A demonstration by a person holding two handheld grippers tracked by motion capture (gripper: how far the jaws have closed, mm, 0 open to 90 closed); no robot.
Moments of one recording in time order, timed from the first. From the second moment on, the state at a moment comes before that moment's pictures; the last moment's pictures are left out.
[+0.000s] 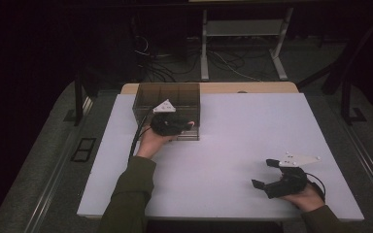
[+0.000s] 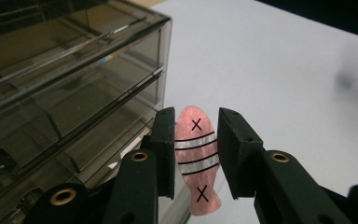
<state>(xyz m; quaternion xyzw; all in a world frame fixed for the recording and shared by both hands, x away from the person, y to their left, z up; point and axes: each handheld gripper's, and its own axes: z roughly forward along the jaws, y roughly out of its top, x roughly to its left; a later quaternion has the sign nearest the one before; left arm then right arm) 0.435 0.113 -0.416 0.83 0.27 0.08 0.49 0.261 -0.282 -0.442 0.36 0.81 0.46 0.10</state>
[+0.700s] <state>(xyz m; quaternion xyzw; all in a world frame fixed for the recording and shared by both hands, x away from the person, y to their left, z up) 0.440 0.104 -0.434 0.84 0.29 0.10 0.44 0.261 -0.281 -0.443 0.35 0.81 0.46 0.10</state>
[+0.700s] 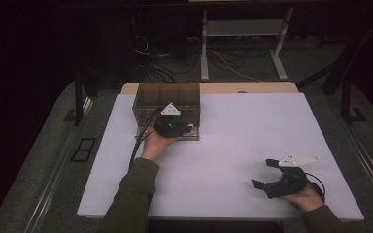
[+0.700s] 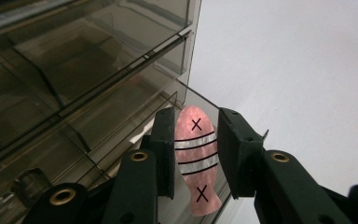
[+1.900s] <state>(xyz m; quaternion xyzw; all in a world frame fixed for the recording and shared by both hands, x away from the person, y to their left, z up) 0.439 0.096 -0.437 0.85 0.29 0.10 0.42 0.262 -0.281 -0.443 0.35 0.81 0.46 0.10</state>
